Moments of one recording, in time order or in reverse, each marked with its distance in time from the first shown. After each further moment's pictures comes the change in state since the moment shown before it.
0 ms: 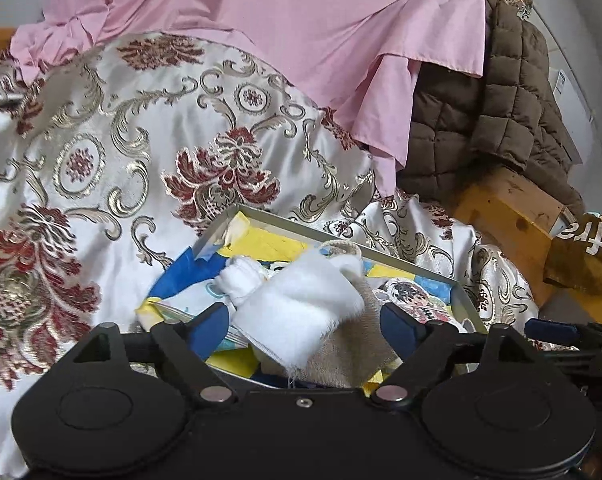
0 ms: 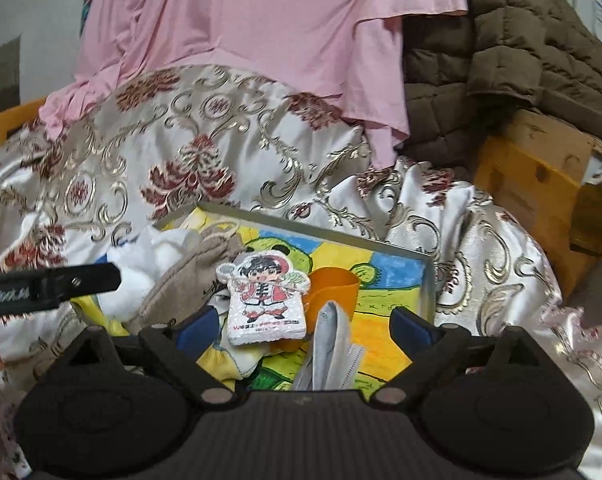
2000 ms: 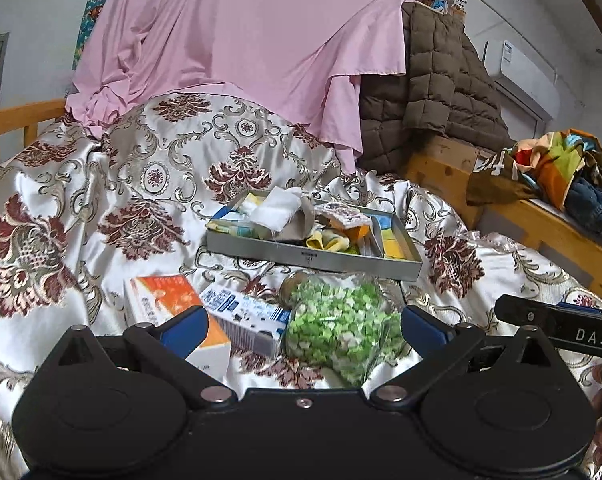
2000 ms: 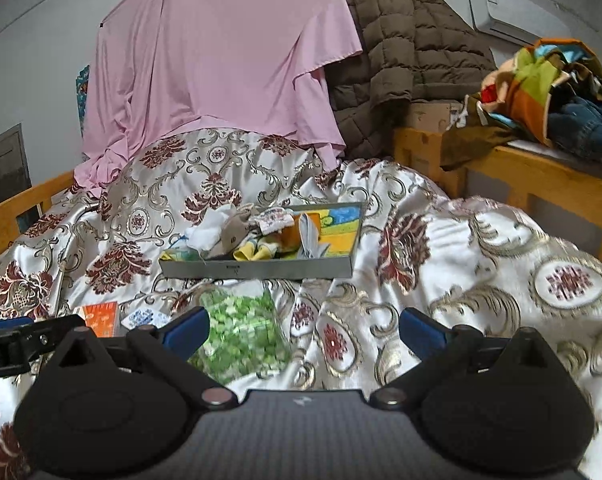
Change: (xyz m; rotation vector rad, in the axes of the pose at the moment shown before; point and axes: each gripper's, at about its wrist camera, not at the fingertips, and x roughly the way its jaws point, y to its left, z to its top) left arm -0.277 -0.072 -0.132 0.168 -0.048 0.082; right arm -0.265 0.006 -0.159 0.230 -0.138 -0.021
